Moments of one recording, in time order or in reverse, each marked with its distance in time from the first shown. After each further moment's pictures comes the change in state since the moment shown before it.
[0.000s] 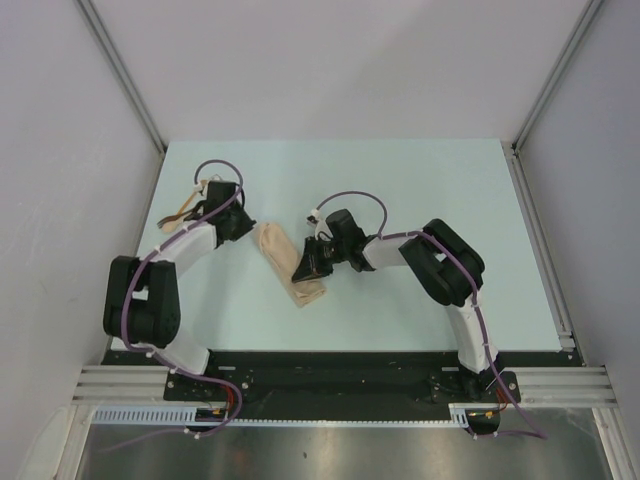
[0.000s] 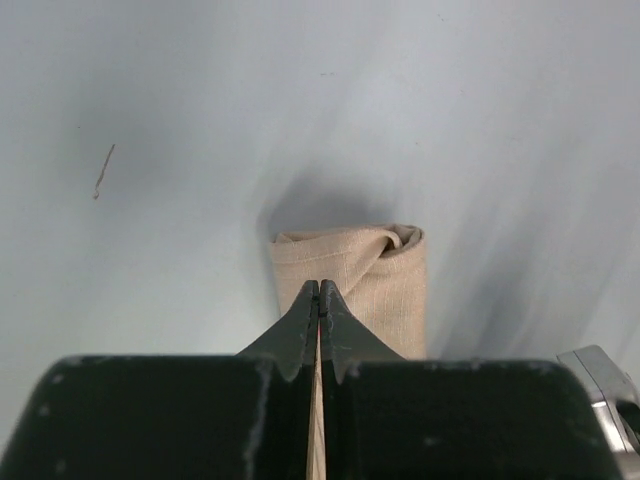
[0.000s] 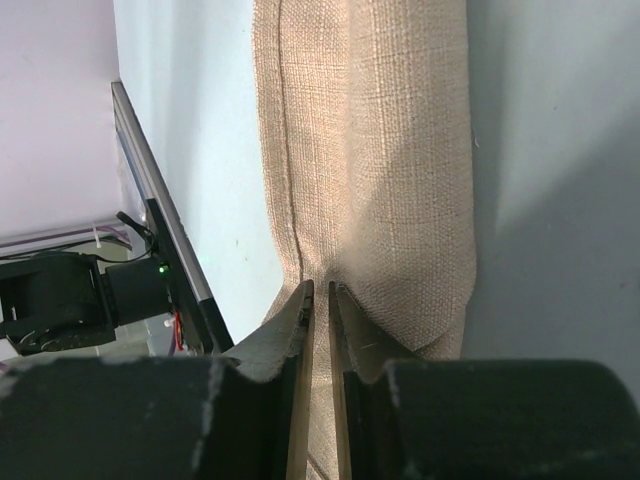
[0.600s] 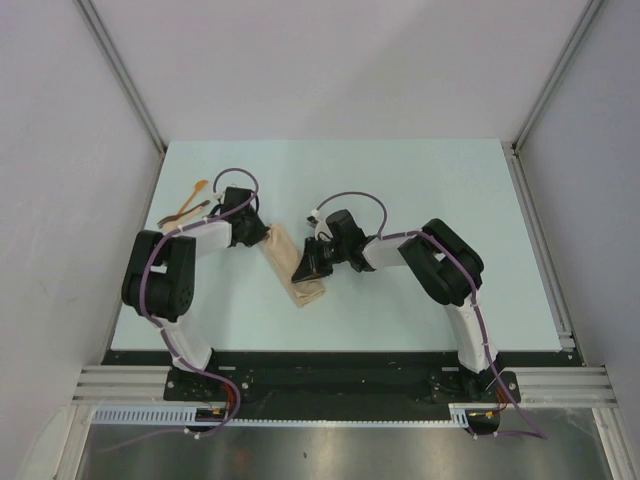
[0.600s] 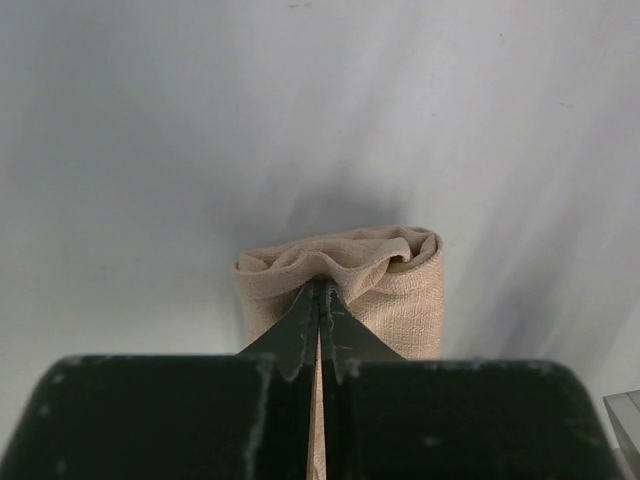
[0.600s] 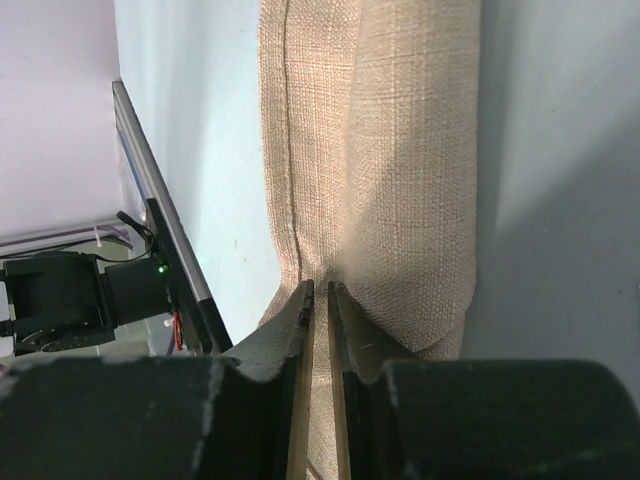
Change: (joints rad) left arm -0.047 0.201 0.018 0.103 0.059 -0.043; right arm 0.000 0.010 0.000 0.009 -0.004 0.000
